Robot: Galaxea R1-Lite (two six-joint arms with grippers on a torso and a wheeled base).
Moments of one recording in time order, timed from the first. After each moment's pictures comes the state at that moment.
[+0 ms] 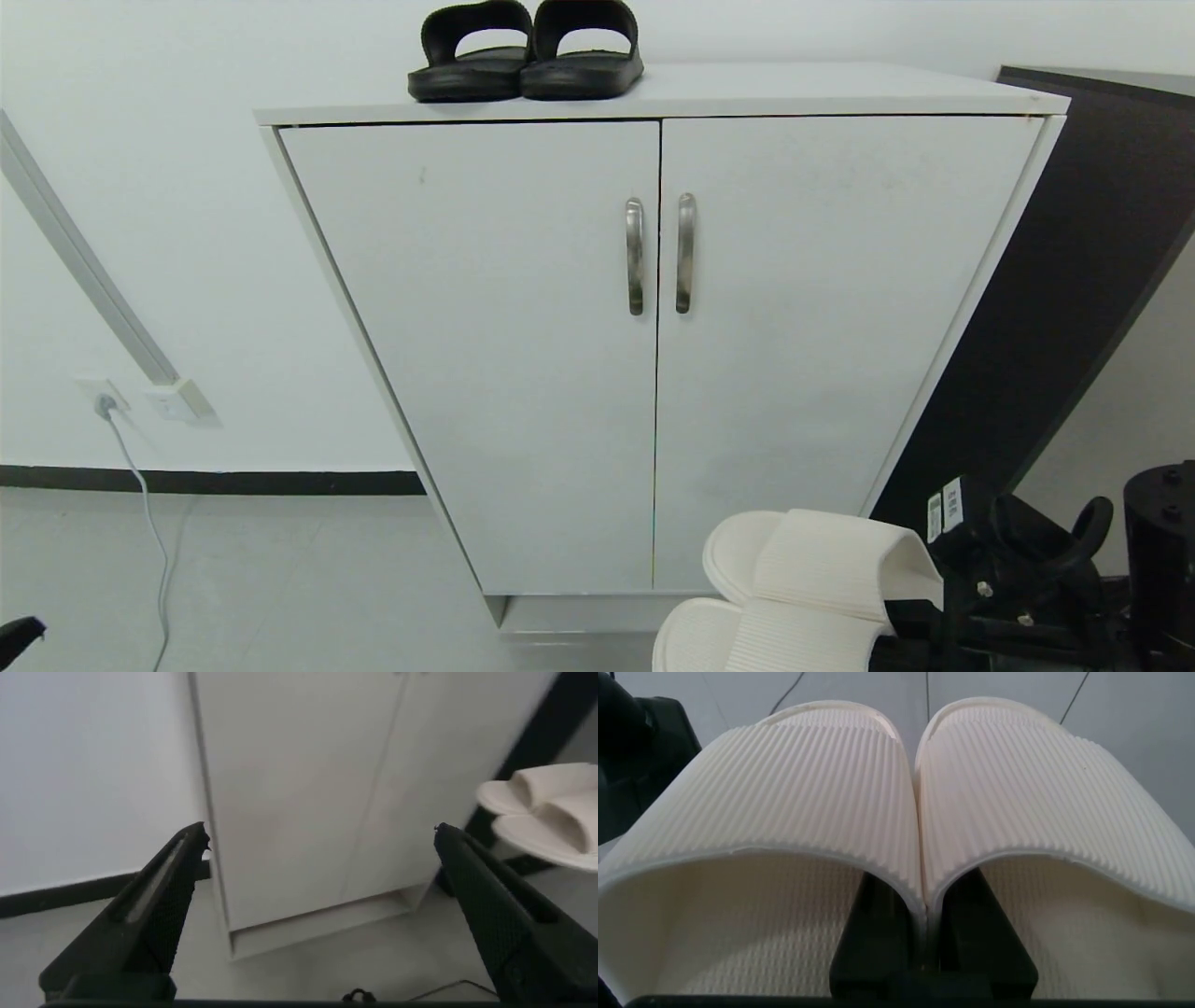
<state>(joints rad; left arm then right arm) 0.00 0.40 -0.24 -0.11 -0.36 -0.04 0.79 1.36 -0.39 -0.58 0.24 -0.09</state>
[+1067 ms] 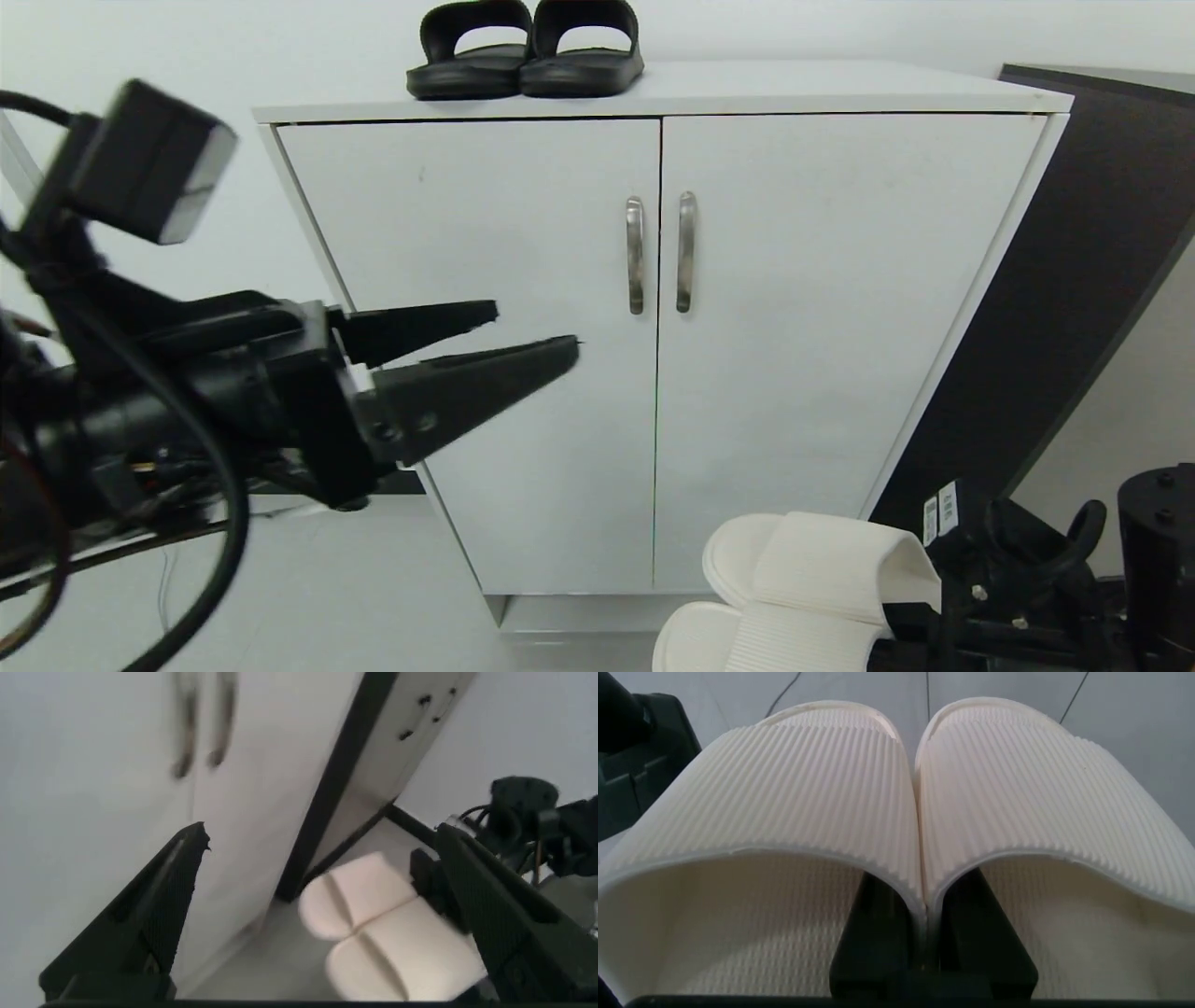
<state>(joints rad) -0.64 1.24 -0.76 -0.52 -0.32 -0.16 0.79 1.37 -0.39 -0.57 0.25 -0.08</state>
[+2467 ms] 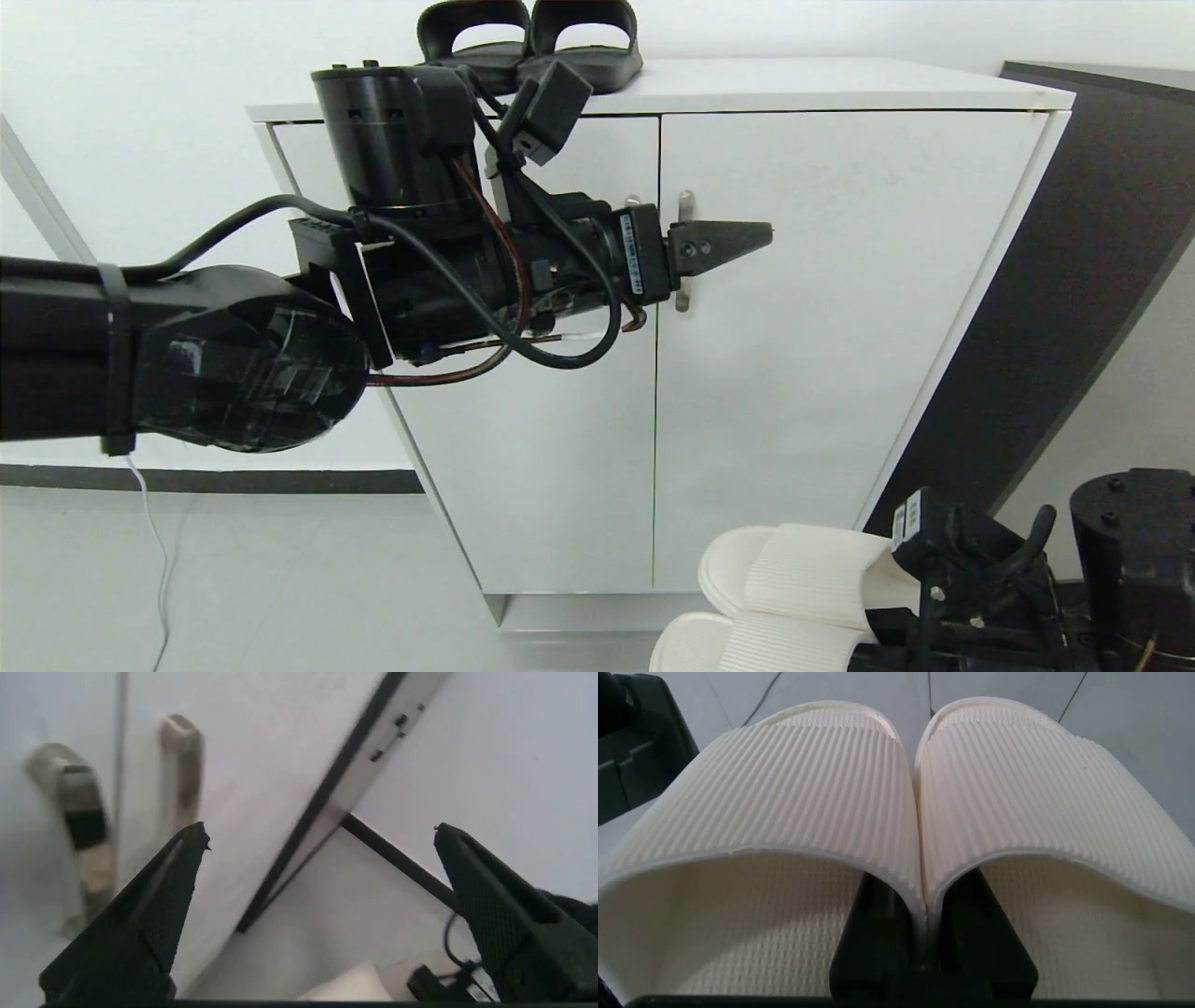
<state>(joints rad) -0.66 1.75 -1.30 -0.50 -0.39 -0.27 0.79 1.42 -0.39 -0.58 0.24 -0.09</state>
